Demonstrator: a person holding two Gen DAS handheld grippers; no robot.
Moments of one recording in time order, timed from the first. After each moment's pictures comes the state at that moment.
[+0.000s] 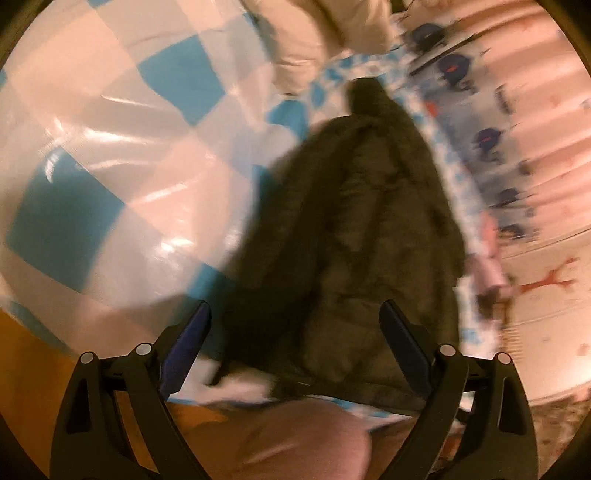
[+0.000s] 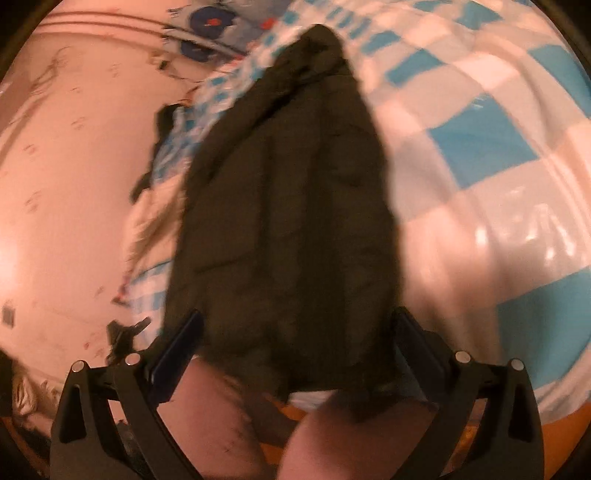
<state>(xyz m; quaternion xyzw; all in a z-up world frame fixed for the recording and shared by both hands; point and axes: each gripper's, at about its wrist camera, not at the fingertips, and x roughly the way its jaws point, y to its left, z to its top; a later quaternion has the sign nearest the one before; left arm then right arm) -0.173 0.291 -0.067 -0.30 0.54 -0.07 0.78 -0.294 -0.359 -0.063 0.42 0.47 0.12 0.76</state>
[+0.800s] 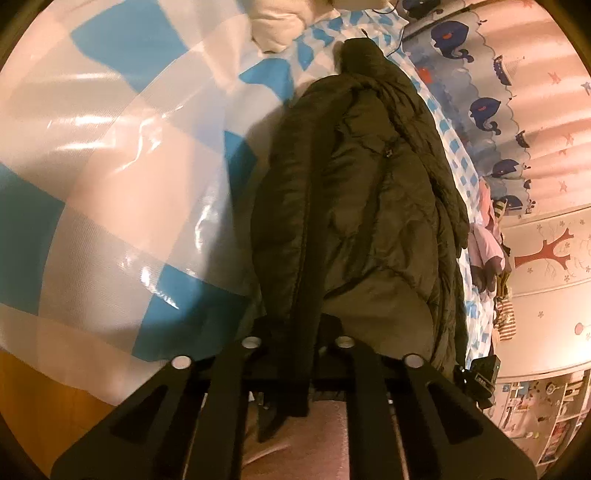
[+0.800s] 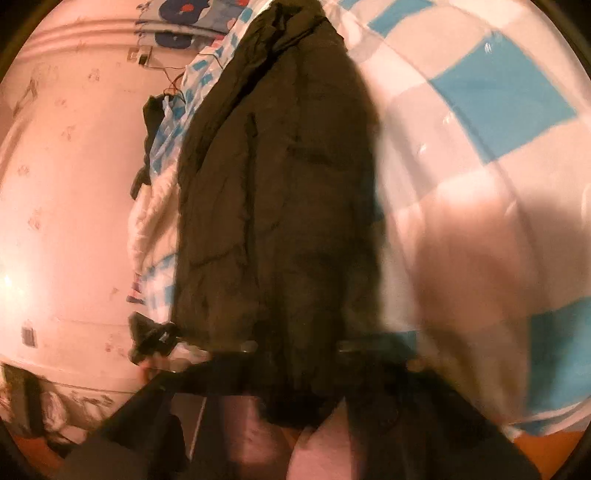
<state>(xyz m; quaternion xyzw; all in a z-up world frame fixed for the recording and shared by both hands) -0.149 0.273 -0.081 -0.31 0.58 -0.14 0.75 -0.274 -0.359 -0.084 0.47 0.50 0.15 0.71</state>
